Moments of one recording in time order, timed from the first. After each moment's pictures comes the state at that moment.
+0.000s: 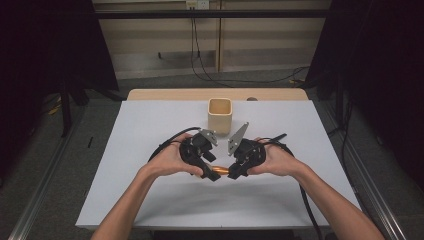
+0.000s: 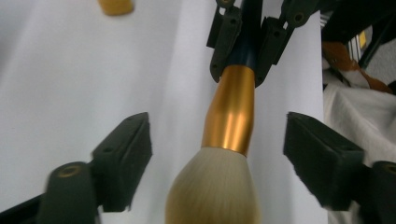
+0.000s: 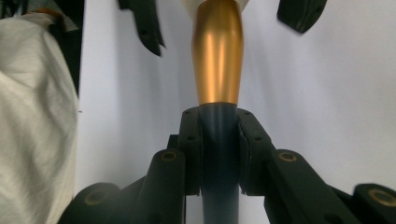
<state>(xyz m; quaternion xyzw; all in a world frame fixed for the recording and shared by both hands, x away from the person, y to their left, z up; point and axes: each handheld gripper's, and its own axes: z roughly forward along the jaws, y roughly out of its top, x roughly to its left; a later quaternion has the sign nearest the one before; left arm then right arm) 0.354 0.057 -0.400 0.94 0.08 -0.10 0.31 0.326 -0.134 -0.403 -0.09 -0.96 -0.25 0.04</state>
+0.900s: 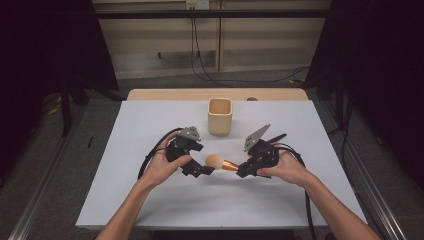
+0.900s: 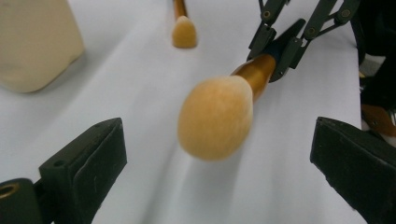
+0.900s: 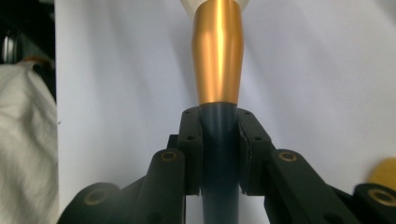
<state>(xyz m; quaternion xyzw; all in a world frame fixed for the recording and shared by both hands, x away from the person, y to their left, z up) 0.348 0.096 -0.409 0.89 0.18 -0.02 0.41 0.324 -0.177 -0.426 -0.20 -0.93 -0.32 0.03</state>
